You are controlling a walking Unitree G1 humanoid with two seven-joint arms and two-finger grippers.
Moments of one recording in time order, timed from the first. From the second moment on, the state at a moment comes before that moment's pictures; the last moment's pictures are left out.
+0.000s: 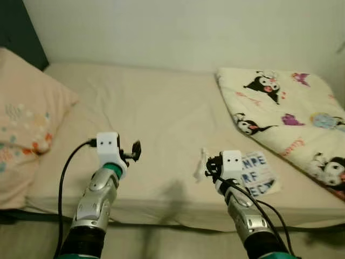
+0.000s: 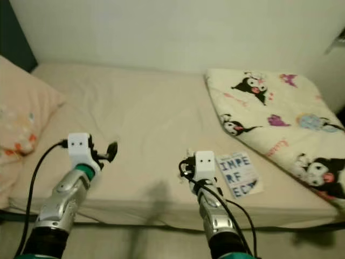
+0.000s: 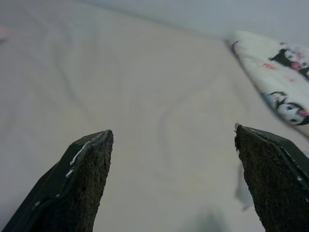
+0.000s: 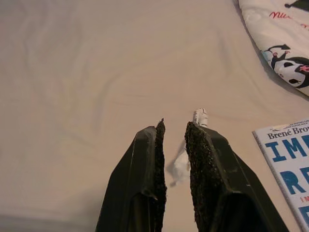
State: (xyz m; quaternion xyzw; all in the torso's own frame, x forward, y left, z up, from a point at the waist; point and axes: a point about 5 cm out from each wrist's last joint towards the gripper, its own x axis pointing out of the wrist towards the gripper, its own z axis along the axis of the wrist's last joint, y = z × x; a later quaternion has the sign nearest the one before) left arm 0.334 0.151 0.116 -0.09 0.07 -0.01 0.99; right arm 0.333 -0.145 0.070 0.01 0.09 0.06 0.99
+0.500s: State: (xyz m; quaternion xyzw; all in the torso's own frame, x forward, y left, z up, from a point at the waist) left arm 0.330 0.168 0.112 -0.07 0.08 0.01 0.99; right arm 0.329 -0.136 0.065 0.02 0.10 0.07 0.99
